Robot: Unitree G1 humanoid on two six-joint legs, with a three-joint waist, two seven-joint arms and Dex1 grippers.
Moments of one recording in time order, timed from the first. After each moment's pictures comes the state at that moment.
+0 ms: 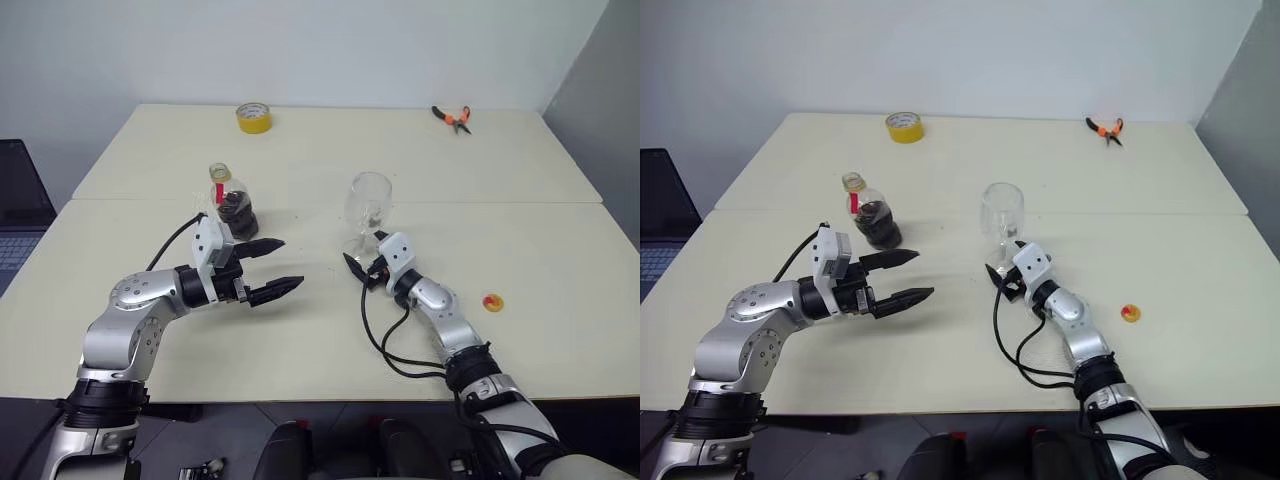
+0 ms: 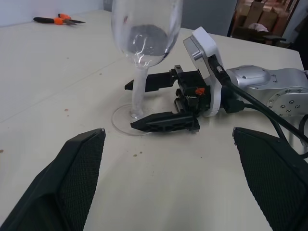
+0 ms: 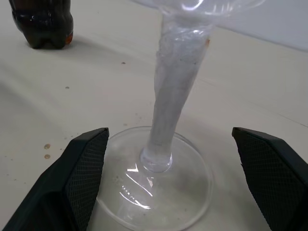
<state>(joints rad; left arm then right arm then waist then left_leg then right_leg) -0.30 0.64 0.09 -0.07 -0.52 0.36 -1.08 -0.55 -0.10 0.12 0.64 -0.06 -0.27 0.43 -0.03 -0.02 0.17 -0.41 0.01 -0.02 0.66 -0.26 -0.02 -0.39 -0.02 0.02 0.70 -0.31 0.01</state>
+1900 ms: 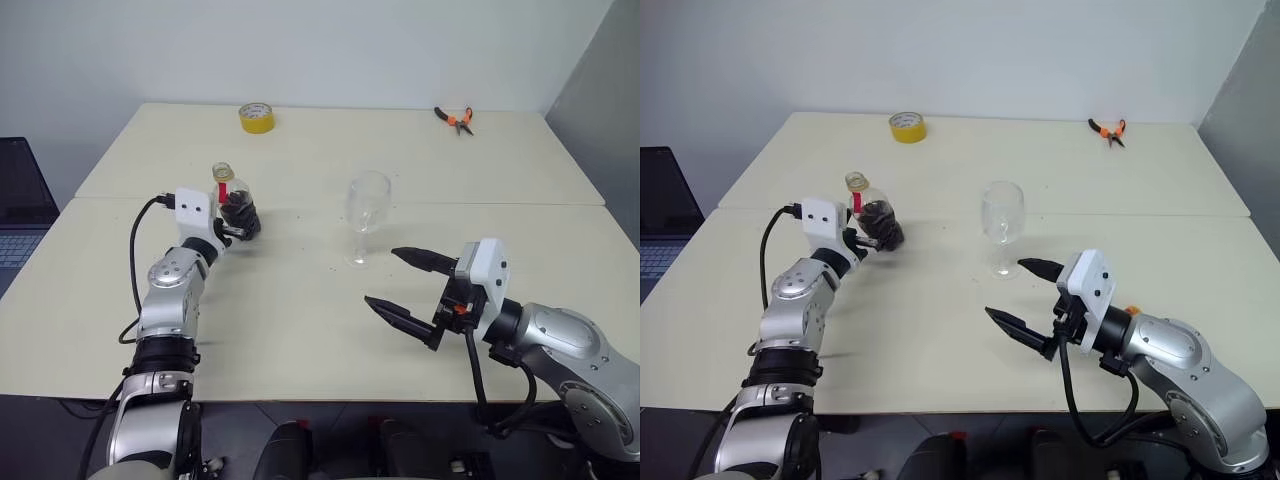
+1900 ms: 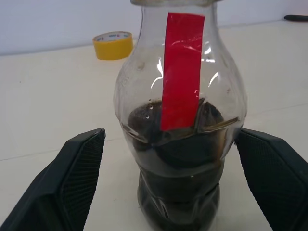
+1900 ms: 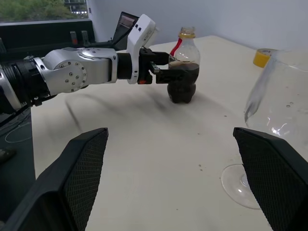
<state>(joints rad) -0.57 0.40 0.20 0.44 -0.17 0.12 -0.37 -0.13 -0.57 -0.01 -0.82 0.62 0.70 0.57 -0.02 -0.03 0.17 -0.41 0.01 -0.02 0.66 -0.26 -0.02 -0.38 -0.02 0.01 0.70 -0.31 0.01</state>
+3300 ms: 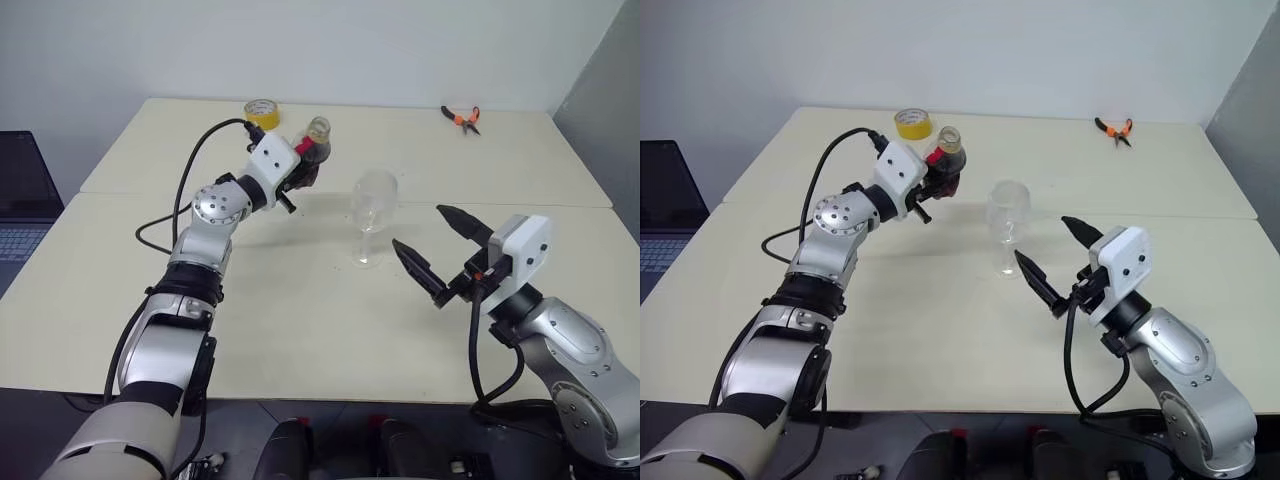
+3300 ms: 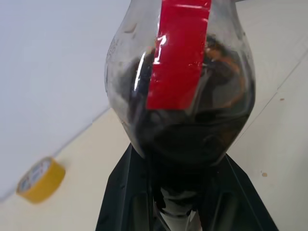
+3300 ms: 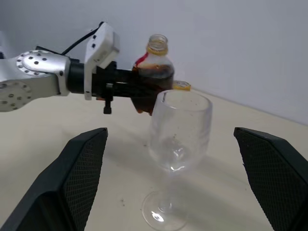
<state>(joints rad) -0.98 0.42 -0.10 0.75 0.06 -0.24 -0.60 -0.11 -0.43 -0.04 -0.81 0.48 0.58 0.33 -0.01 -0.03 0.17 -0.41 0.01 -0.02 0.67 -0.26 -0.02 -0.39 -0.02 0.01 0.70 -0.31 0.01</state>
